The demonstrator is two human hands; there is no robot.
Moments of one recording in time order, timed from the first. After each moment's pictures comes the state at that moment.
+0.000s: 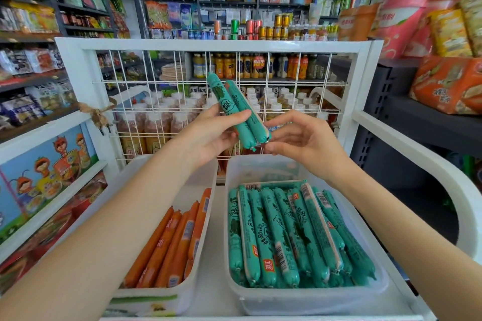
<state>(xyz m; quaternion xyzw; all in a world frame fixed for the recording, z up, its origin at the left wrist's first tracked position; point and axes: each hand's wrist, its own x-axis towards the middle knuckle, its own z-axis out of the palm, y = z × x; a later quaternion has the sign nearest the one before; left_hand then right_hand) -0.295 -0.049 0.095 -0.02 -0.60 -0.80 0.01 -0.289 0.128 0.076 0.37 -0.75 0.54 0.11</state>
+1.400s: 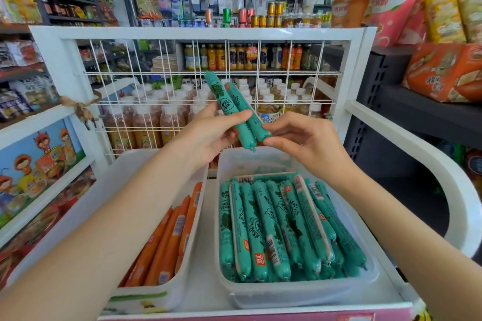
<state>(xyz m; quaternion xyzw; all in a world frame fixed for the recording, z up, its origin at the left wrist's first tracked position) -0.294 -0.029 0.087 0.01 -0.62 -0.78 0.03 -0.292 0.142 0.062 0.40 -0.75 0.50 0.17</state>
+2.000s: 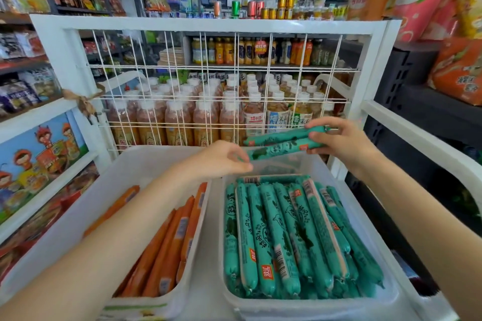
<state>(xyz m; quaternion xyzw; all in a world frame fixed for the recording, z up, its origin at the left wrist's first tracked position) -0.299 -0.051 0.049 -0.06 -0.93 -0.36 -0.08 -0.355 0.176 0.049 0.09 -0.76 0.65 0.01</state>
